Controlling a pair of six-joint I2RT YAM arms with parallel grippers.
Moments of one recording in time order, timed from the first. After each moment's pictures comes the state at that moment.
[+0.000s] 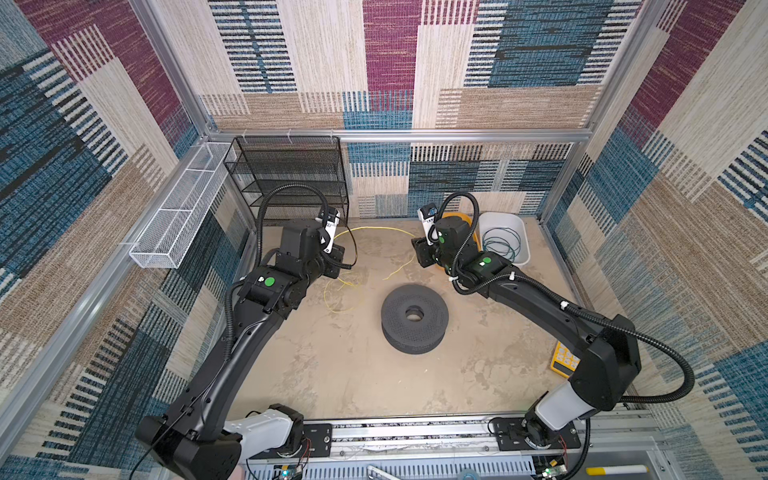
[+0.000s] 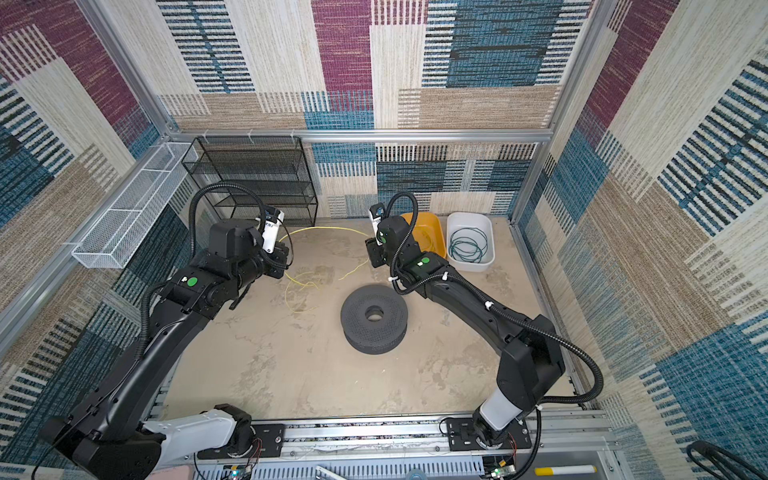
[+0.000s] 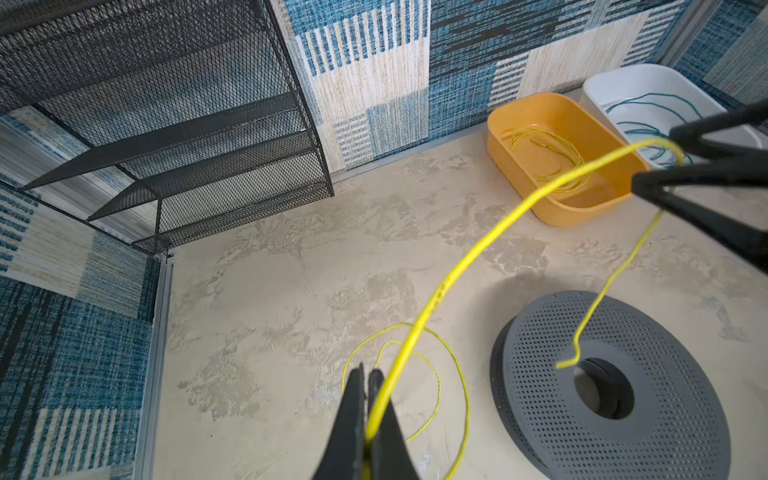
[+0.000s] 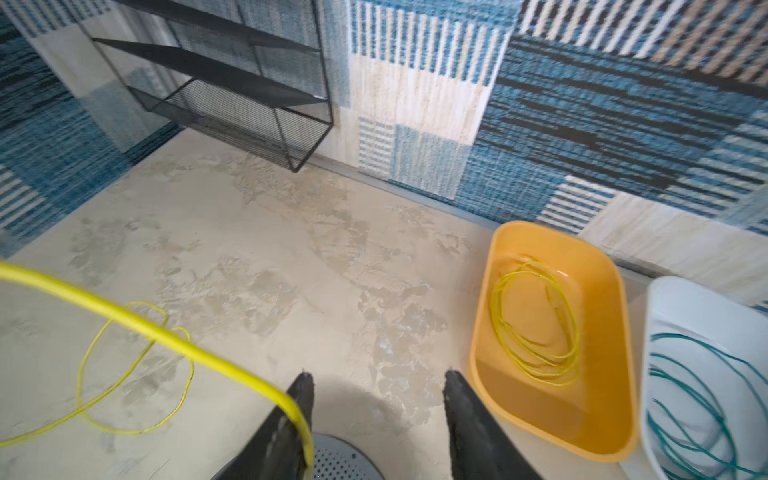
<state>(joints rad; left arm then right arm) -0.40 1.24 1.42 -0.73 -0.19 0.05 0.64 1.59 1.39 -0.28 0.17 0.07</state>
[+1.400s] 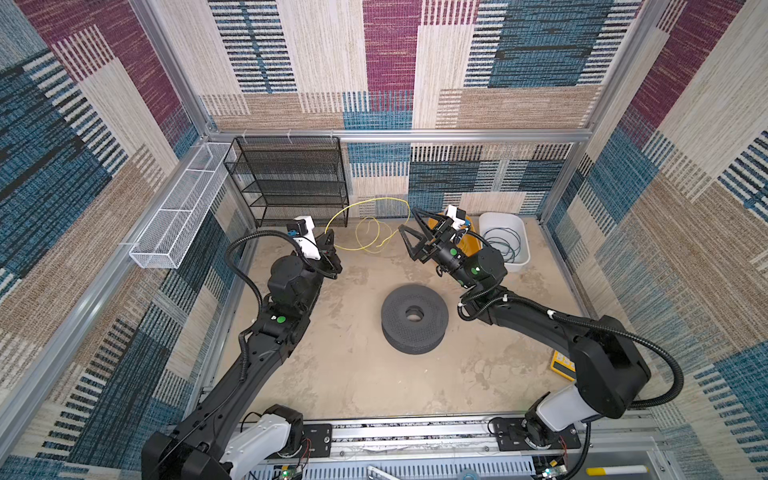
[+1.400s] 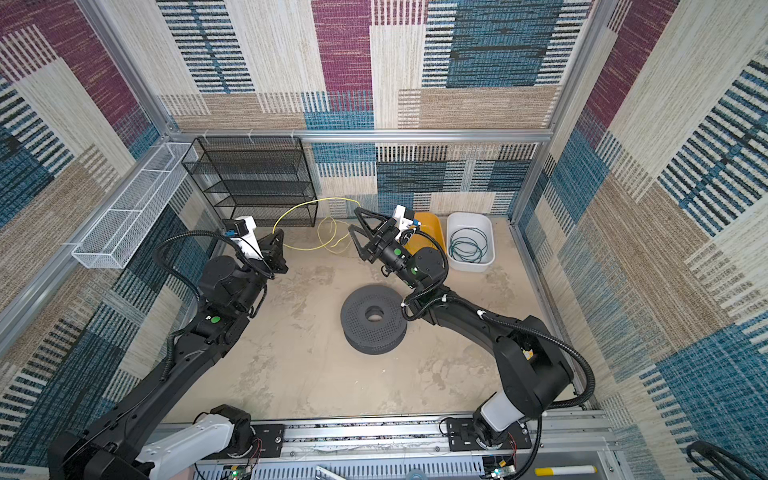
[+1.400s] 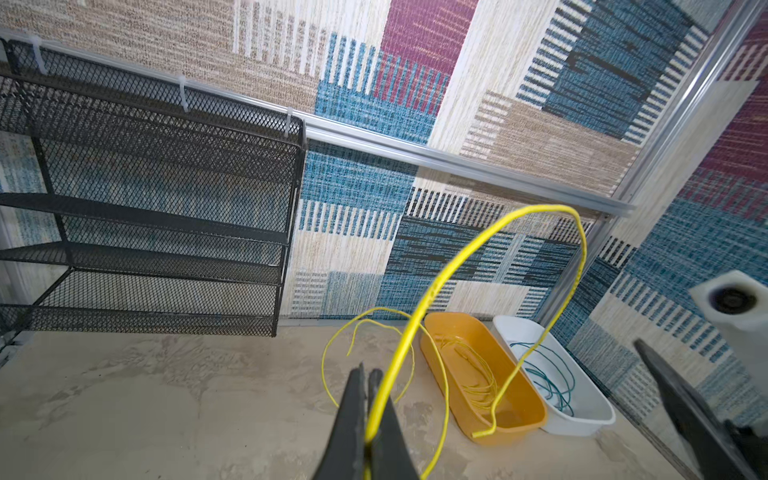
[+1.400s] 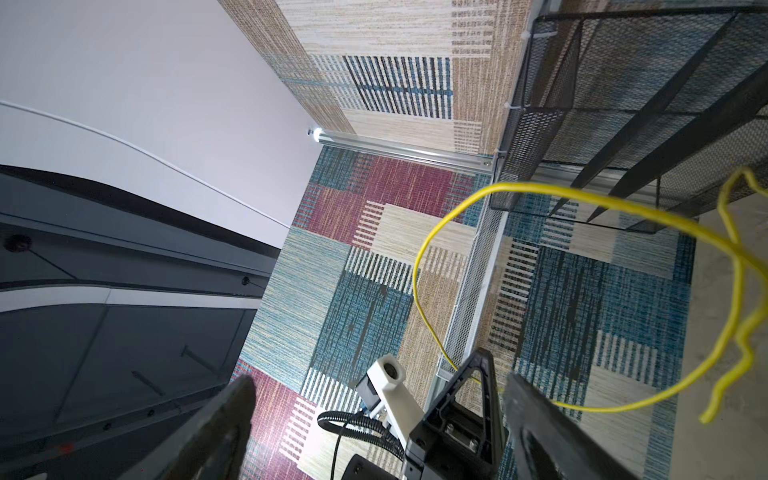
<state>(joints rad) -0.34 1.04 0.84 0.27 -0.07 -0.26 0.62 1.56 1.01 1.02 -0.28 1.61</state>
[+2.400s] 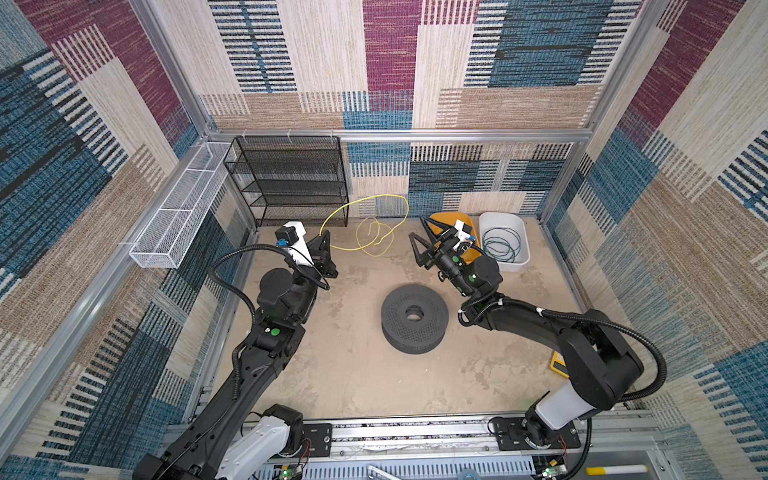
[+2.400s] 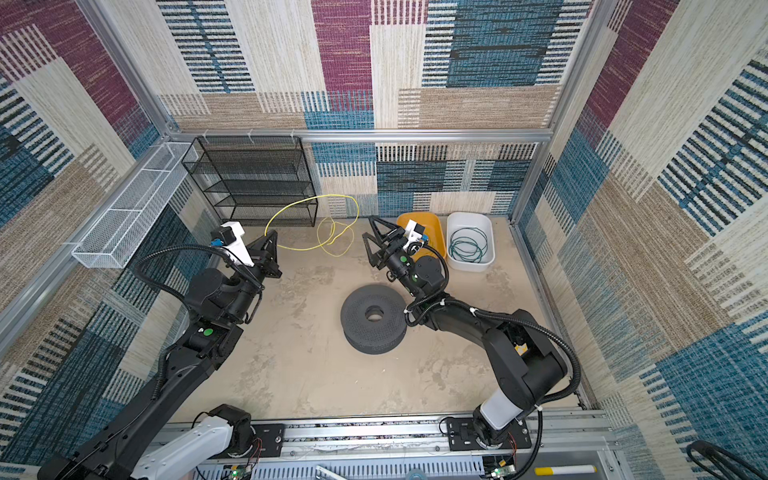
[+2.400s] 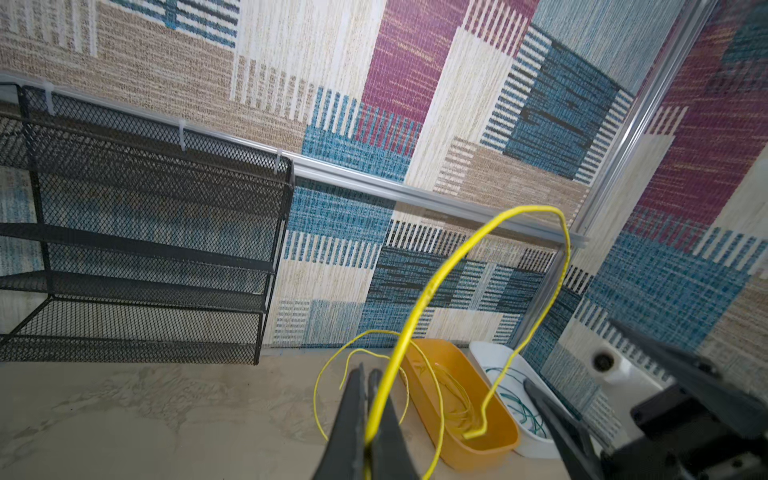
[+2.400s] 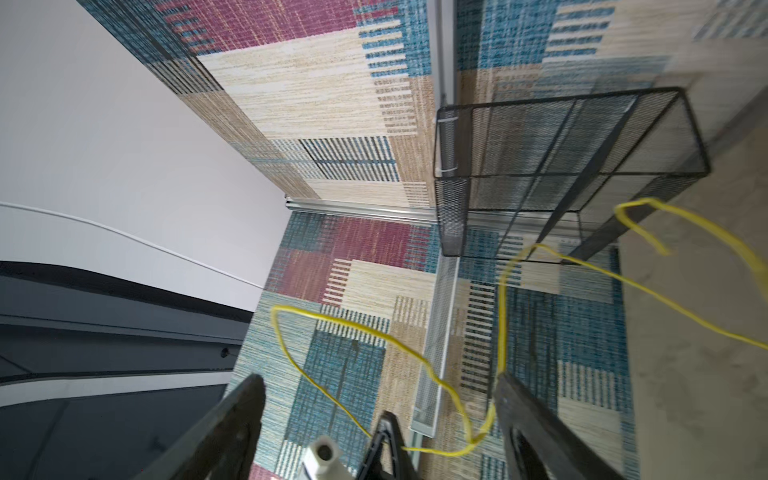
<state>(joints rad) -0.34 0.95 0.81 0.32 -0.06 -0.29 0.58 1.56 0.85 1.05 -0.14 1.60</state>
